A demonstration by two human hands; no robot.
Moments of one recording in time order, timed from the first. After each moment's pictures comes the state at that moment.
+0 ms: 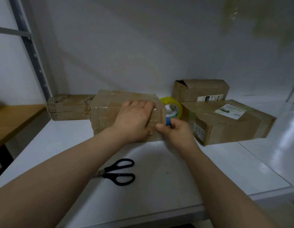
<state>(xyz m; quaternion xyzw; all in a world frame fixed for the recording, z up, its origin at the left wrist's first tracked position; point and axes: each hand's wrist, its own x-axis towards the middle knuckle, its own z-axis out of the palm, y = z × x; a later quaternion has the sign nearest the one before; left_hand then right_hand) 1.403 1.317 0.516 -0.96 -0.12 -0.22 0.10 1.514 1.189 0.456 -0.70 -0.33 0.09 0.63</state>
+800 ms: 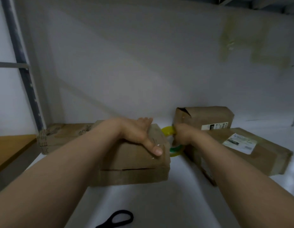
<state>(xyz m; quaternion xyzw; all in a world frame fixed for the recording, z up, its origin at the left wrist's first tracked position) 1.458 1.371 0.597 -0.98 -0.14 0.10 -0.13 1.615 1.242 0.555 -0.93 -0.36 0.04 0.05</state>
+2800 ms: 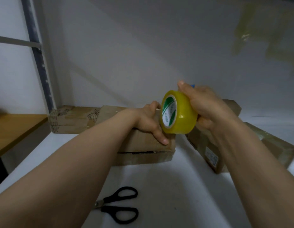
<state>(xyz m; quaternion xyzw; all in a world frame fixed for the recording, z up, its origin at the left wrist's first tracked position) 1.465 1.371 0.574 -0.96 -0.18 -0.01 -0.20 1.529 1.206 0.614 -0.69 -0.29 0.11 0.65</state>
